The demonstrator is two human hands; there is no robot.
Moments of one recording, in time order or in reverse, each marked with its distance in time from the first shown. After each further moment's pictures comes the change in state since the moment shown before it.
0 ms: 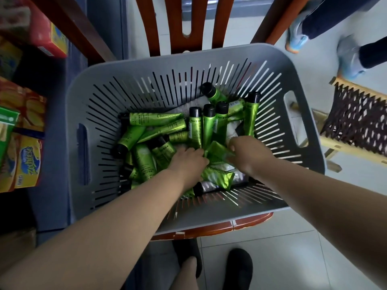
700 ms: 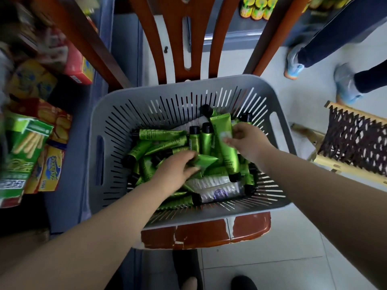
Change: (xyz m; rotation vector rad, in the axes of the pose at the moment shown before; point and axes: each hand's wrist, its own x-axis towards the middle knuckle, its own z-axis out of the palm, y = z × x) left_hand -0.045 -0.009 -0.020 -0.763 0.385 -0.154; right_hand -0.007 0.002 -0.044 0.775 0.207 -0.044
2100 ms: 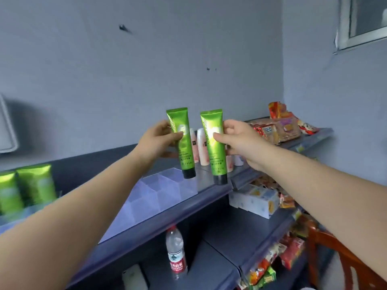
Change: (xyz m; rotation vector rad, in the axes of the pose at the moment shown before) left_hand -0.706 0.368 -0.348 -0.313 1.474 0.084; right_hand -0.617 -0.500 -0.105 0.305 -0.717 -1.323
